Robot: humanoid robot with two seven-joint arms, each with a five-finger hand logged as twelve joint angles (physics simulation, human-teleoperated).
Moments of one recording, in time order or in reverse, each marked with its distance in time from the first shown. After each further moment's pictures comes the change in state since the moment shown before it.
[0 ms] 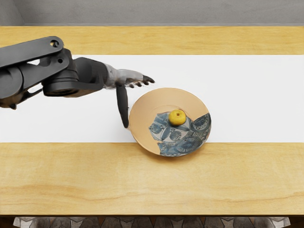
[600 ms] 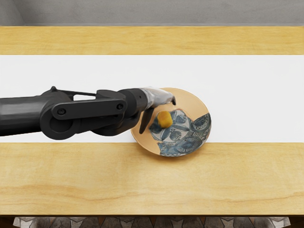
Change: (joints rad) left arm -0.022 -0.272 0.226 -0.002 0.503 0.131 0.000; right arm -0.001 0.000 0.001 0.000 0.000 0.000 0.000
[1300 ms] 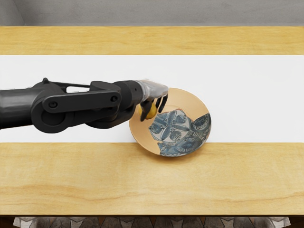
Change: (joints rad) left arm -0.039 0.036 0.001 -0.020 -0.002 -0.033 0.000; right arm 0.000 0.000 0.000 0.000 0.000 0.000 0.000
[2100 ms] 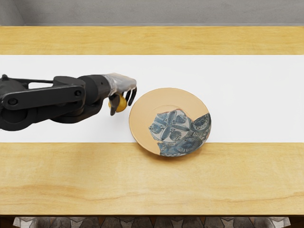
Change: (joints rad) left arm 0.002 0.196 0.024 -0.087 0.027 -0.008 0.000; right arm 0.000 0.000 0.000 0.001 0.001 0.000 0.000
